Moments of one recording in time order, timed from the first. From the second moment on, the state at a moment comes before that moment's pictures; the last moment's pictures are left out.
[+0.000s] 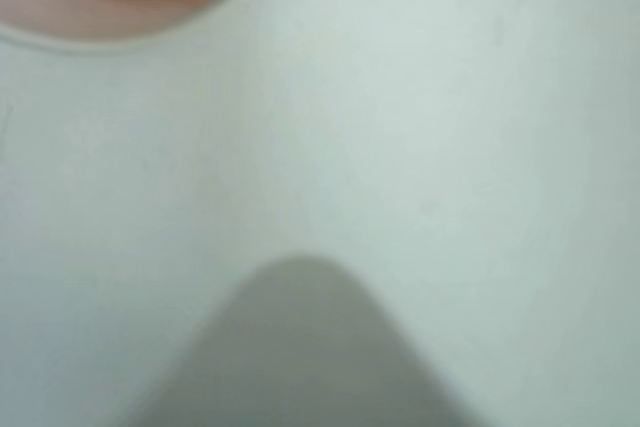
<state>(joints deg) -19.0 127.6 109.7 91.1 14.5</state>
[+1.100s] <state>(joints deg) -7.4 187.6 167.5 51.1 -1.8</state>
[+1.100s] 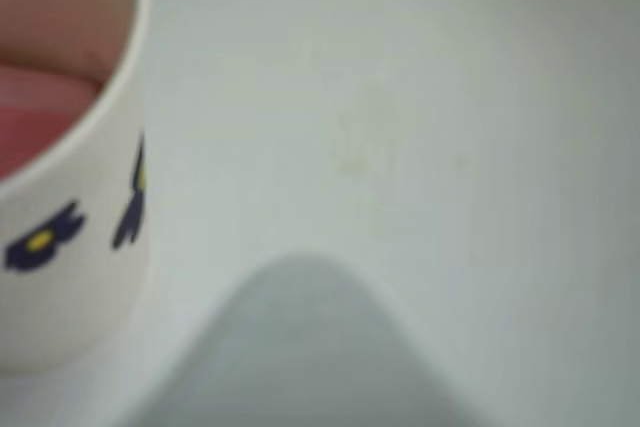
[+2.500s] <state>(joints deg) -3.8 188.4 176.2 72.9 0.2</state>
